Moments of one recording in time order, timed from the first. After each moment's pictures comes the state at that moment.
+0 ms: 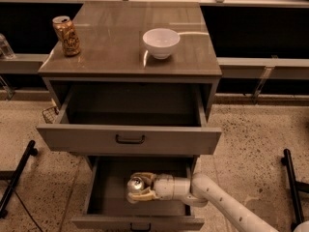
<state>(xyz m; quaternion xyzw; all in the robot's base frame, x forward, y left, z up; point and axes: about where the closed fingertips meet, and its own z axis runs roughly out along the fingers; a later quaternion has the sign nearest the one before) 0.489 0.059 0.440 -0.46 0.51 0.49 0.54</state>
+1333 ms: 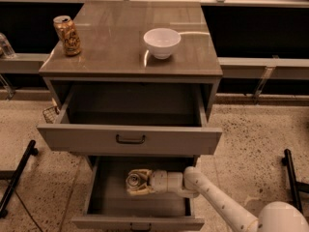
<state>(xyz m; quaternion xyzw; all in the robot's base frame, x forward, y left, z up) 0.530 0.078 0.375 -0.50 0.49 0.46 0.54</state>
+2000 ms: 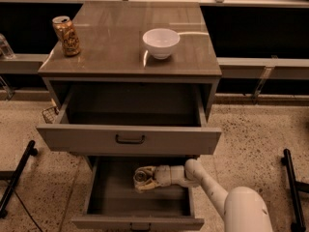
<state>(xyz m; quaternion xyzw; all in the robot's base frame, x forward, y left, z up) 0.583 0.053 0.293 -0.52 0.51 0.48 0.49</state>
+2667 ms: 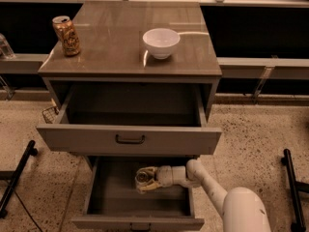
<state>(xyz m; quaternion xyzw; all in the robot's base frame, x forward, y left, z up) 0.581 0.044 0.287 -0.52 0.51 0.48 0.48</state>
